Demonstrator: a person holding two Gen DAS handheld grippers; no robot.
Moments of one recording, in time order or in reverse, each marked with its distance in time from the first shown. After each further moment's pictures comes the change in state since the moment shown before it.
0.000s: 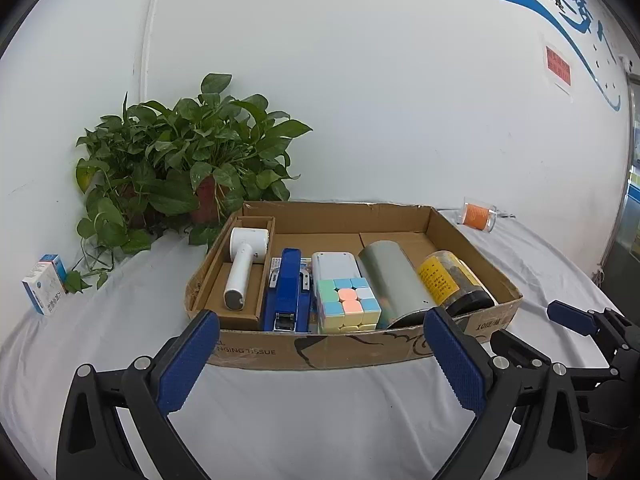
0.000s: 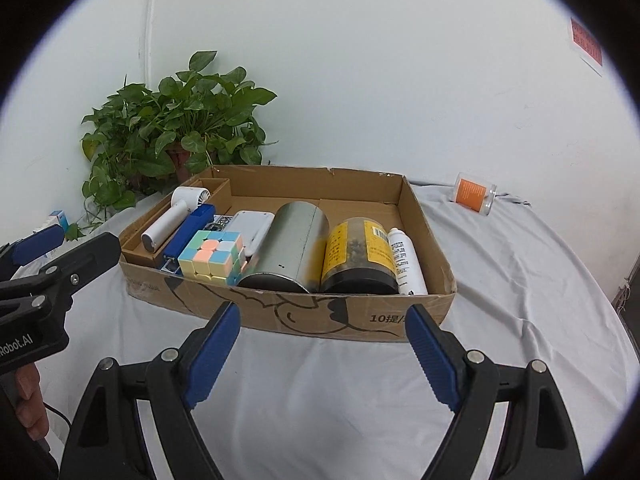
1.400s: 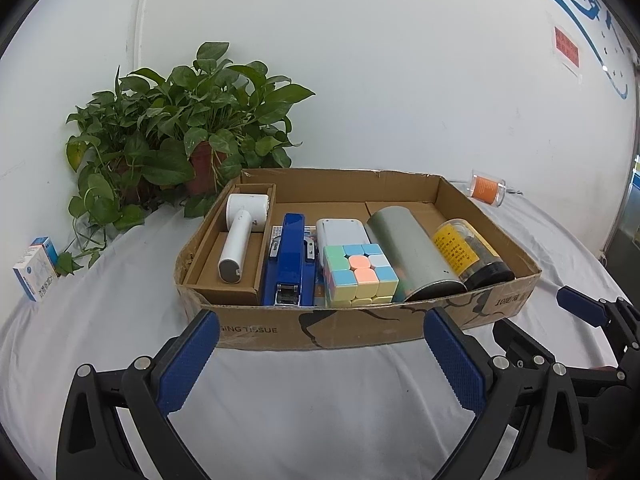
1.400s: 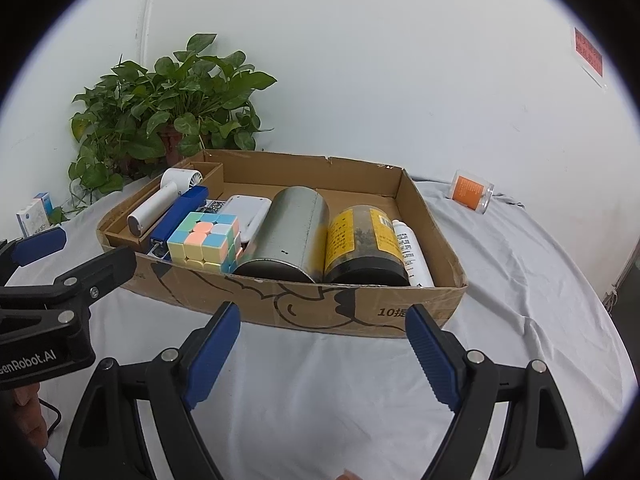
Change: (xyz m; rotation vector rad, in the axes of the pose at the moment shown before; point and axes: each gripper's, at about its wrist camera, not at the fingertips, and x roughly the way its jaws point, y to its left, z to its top) left arm 0.041 0.011 -0.020 0.001 0.097 0.003; right arm 0.021 0.016 -0.008 -0.036 0.019 -0.056
